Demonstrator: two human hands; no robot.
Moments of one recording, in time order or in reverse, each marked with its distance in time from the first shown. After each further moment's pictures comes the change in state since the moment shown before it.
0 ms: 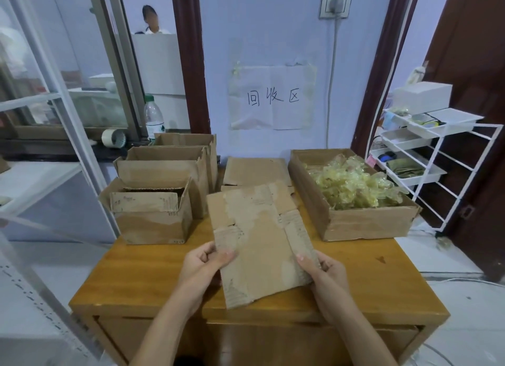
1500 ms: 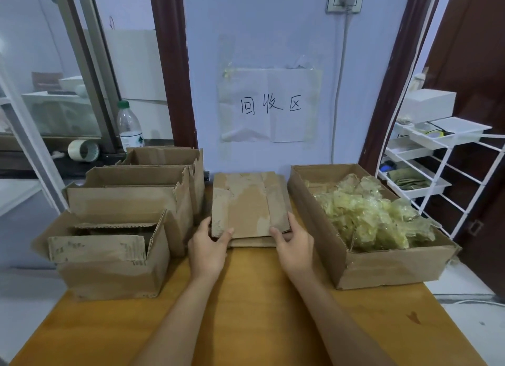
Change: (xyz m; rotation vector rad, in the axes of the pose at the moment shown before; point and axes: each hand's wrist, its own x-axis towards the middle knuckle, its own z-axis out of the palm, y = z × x) left_hand 0.206 -0.026 0.015 0.504 0.477 0.228; right_hand 0.213 0.029 0.040 -0.776 0.321 -0.306
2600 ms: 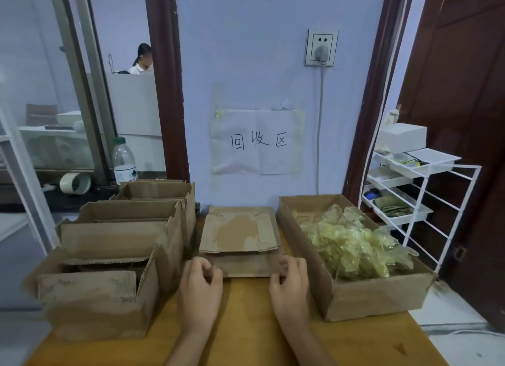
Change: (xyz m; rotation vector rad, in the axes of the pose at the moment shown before) left_hand -0.033 0.021 -0.004 0.163 0.138 0.158; right_hand -0.031 -0.009 -0.021 -0.154 0.096 -0.006
